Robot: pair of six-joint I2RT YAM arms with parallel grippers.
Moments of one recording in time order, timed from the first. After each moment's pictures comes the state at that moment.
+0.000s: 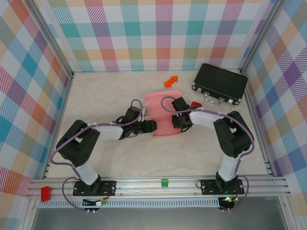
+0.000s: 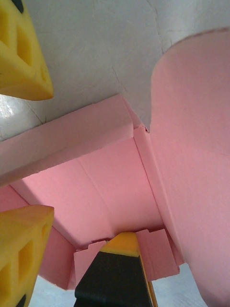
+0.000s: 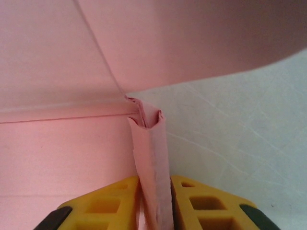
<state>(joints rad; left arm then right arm) -0.58 1.70 0.78 0.16 0.31 -0.63 0.55 1.81 1.07 -0.45 0.05 0.47</state>
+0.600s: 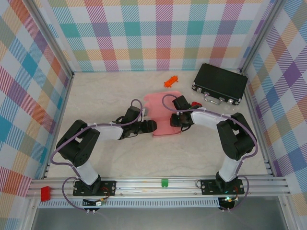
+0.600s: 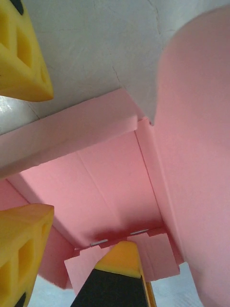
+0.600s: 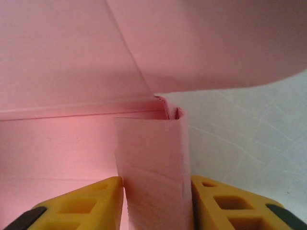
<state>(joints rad) -0.58 1.70 0.78 0.16 0.31 -0.63 0.55 1.77 1.07 -0.45 -0.01 0.51</state>
